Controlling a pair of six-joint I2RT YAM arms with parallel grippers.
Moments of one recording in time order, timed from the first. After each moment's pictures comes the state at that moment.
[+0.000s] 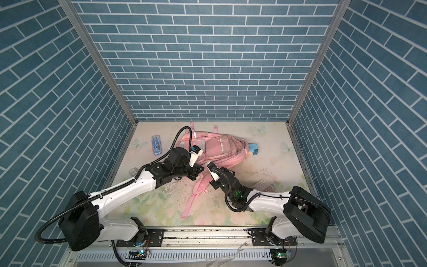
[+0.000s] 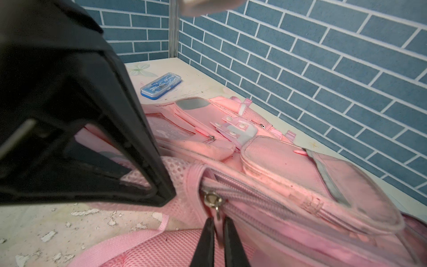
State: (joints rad) left arm -0.71 1.34 0.90 -0.27 0.23 -0.26; right arm 1.03 1.37 0.49 0.61 0.32 -0.14
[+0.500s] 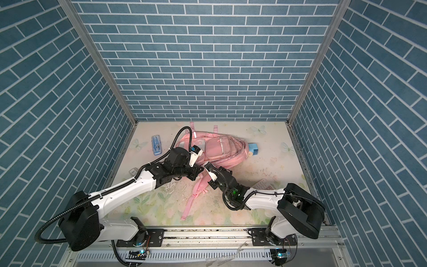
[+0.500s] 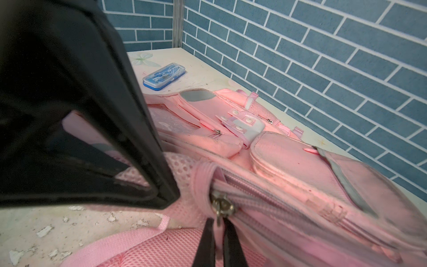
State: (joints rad) left arm -0.71 1.33 0.90 -0.28 0.23 -0.25; right arm 1.03 1.42 0.52 0.60 0.31 -0.15
